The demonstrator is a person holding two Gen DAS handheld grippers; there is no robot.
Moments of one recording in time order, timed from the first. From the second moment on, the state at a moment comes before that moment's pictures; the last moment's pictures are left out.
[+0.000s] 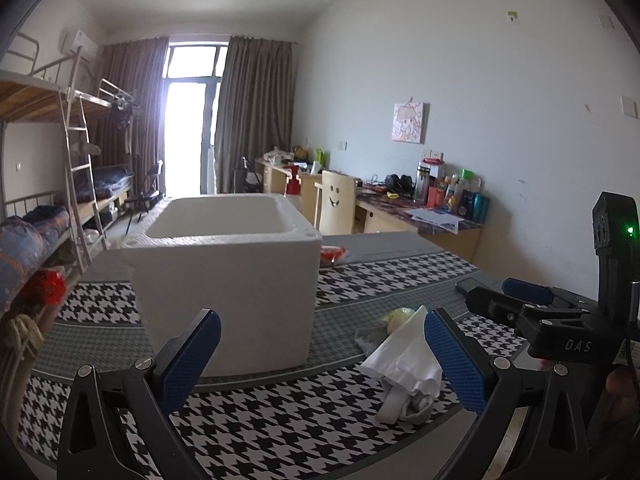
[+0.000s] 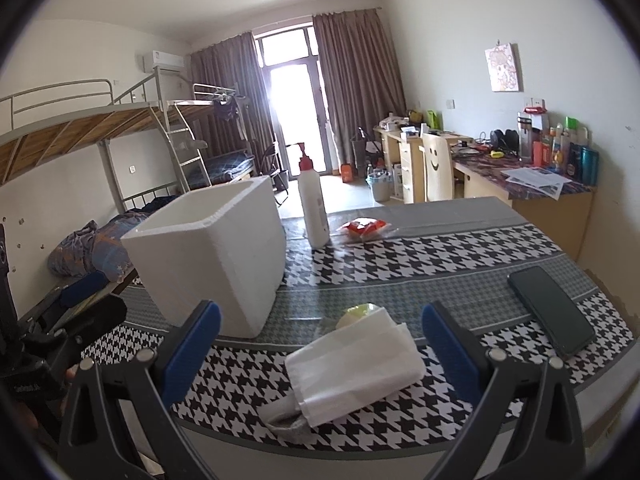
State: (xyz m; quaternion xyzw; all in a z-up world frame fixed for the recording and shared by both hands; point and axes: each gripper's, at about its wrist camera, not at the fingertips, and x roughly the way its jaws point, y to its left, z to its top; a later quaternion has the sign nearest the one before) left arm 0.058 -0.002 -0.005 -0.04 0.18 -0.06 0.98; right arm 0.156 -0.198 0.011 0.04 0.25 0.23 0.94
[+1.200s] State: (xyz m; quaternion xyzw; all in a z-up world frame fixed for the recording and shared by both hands) left arm 0.094 -0.026 -0.048 -0.04 0.25 -0.09 0.96; right arm 0.179 -0.214 -0.036 0.05 0.30 0.20 0.93
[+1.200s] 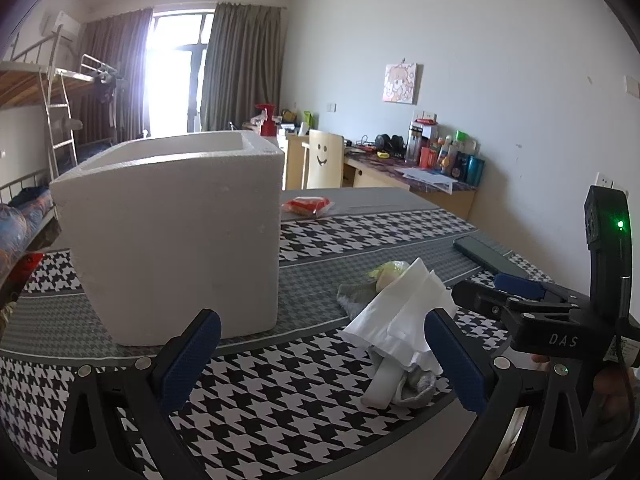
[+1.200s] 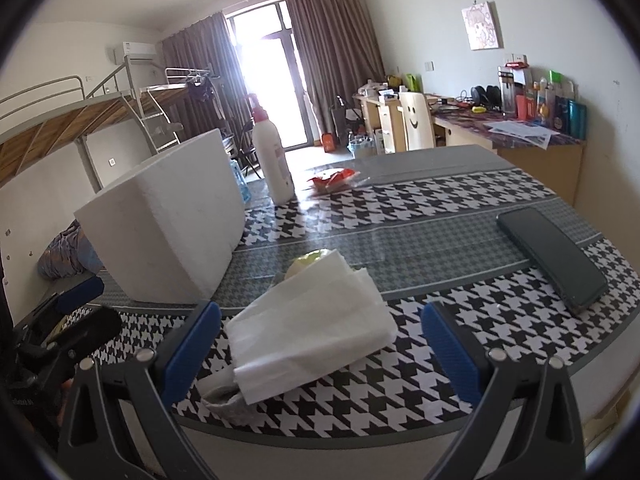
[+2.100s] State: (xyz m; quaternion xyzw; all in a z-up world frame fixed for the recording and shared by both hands) left arm 0.108 -0.033 -0.060 -0.04 0.28 -0.10 0.95; right arm 0.201 -0.208 -0.068 0.07 0.39 0.24 0.89
